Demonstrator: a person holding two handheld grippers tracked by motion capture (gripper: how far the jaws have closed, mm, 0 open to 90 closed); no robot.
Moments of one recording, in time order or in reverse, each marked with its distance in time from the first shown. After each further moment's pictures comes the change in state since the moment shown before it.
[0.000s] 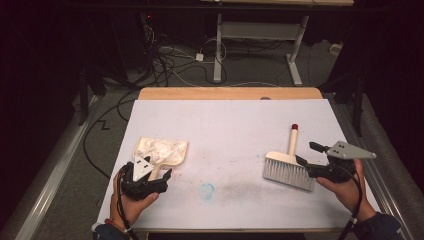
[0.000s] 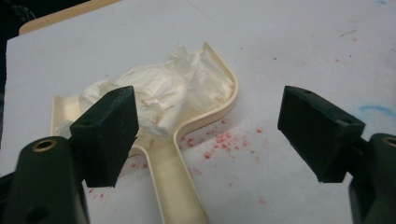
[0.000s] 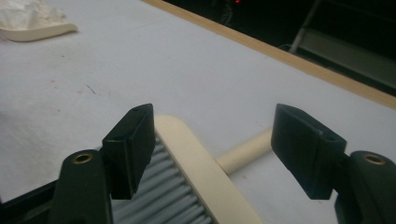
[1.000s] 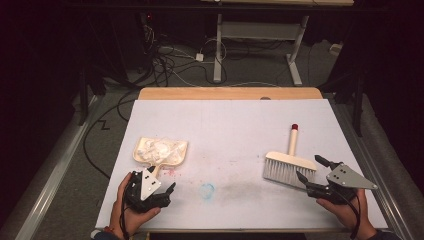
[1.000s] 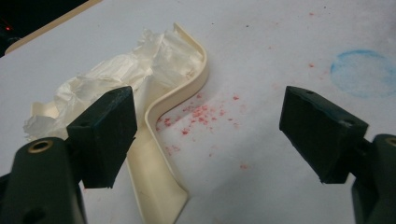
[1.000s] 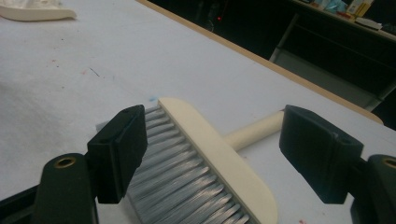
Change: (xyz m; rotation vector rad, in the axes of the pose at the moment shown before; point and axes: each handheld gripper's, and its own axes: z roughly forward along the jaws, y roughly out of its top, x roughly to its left) left arm -0.017 -0.019 0.001 0.020 -0.020 0.137; right arm 0.033 -0.027 -0.018 -0.062 -0.093 -0.095
